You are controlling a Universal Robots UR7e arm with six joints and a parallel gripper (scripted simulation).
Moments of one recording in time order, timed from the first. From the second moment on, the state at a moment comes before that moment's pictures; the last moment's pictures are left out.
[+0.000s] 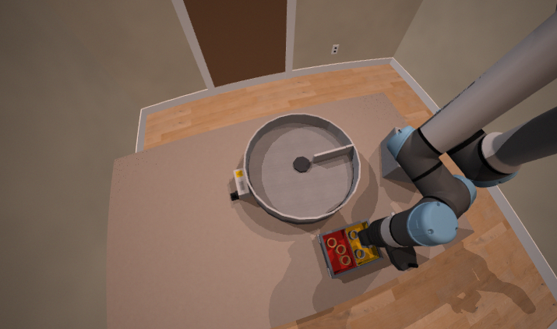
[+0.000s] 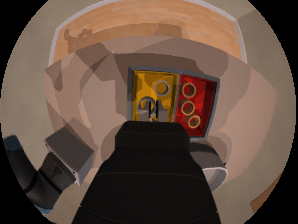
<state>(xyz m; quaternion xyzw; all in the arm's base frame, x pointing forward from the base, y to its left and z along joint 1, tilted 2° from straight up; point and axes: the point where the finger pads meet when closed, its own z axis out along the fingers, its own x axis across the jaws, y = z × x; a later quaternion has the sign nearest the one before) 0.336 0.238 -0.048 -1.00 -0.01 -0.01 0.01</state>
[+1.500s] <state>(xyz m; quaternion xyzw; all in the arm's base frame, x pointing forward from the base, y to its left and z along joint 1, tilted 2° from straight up) 0.337 0.239 -0.069 -1.00 -0.01 -0.01 0.01</state>
